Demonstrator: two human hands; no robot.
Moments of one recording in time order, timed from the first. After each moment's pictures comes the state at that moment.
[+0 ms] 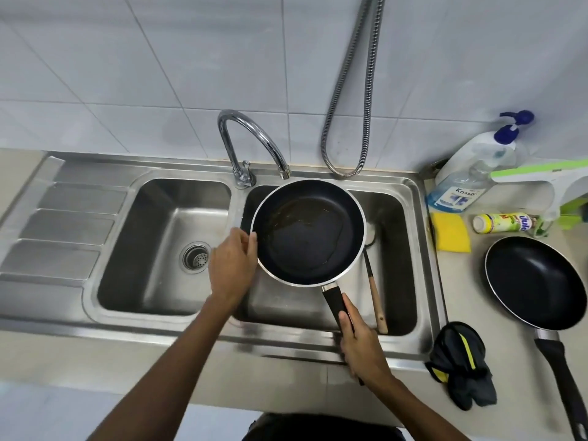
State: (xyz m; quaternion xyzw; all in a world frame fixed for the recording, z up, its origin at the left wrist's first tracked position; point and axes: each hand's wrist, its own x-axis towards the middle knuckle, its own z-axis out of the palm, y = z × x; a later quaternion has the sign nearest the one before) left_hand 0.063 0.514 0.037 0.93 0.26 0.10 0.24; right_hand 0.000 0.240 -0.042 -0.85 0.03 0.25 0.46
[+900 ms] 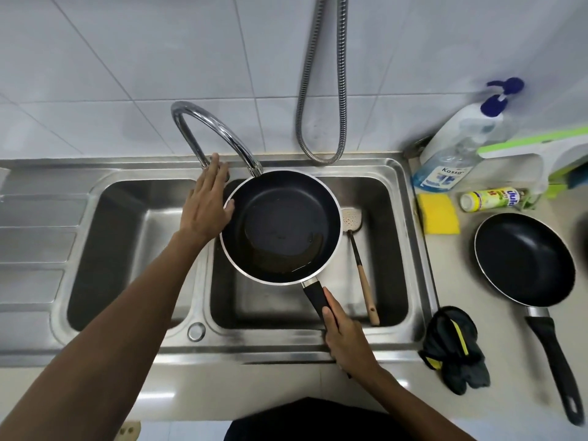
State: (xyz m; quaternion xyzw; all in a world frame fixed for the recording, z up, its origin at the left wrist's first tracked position) left_hand 0.184 0.583 0.012 0.99 0.02 0.01 0.13; right_hand 0.008 0.244 -0.068 -0.84 0.01 0.27 0.47
